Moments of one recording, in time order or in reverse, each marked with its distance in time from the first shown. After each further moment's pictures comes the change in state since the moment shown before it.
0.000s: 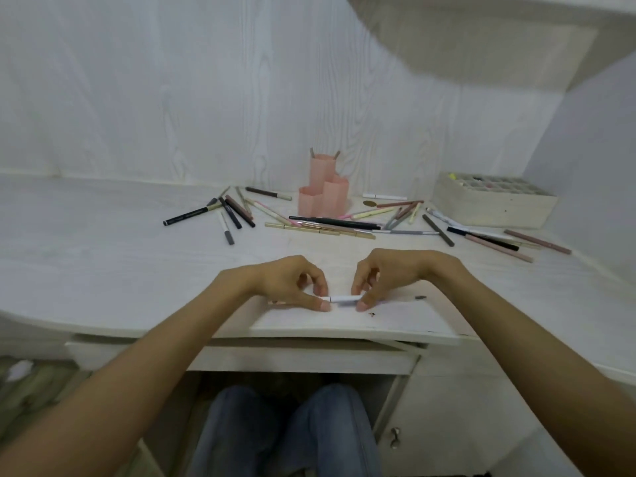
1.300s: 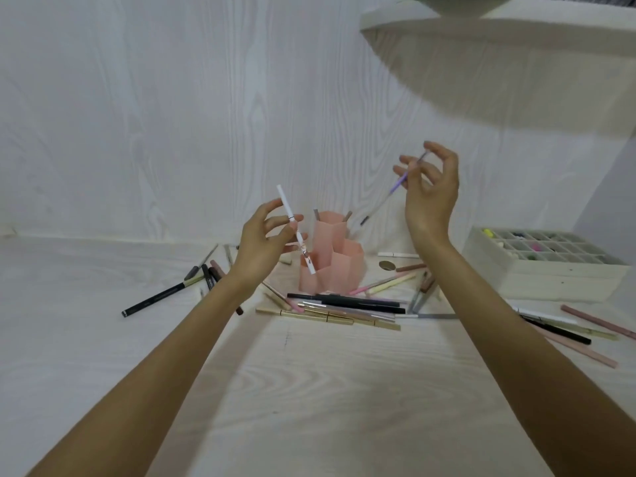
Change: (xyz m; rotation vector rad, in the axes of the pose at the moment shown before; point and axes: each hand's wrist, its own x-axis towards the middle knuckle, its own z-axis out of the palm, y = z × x) left_hand 0.103 -0.055 -0.132 -0.749 0.970 0.052; right_hand 0.109 0.016 -0.170 0.901 1.583 -0.407
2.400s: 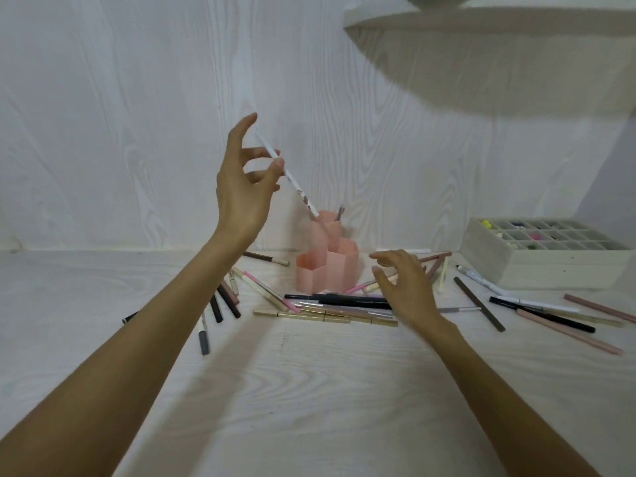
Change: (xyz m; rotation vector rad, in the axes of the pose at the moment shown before) left_hand 0.022 0.068 0.008 0.242 0.223 0.389; right_hand -0.084 0.082 -0.058 -0.778 -0.467 0.045
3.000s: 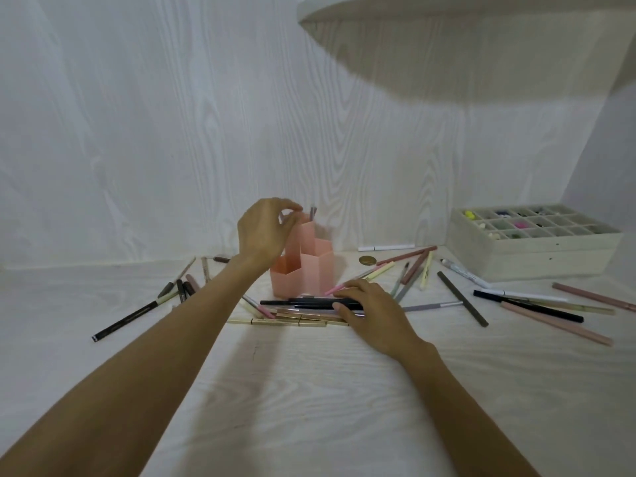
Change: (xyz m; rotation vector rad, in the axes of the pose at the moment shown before) left_hand -0.013 -0.069 0.074 0.750 -0.222 0.093; right_hand -0.027 0.023 0.011 -0.122 -0.300 -0.146
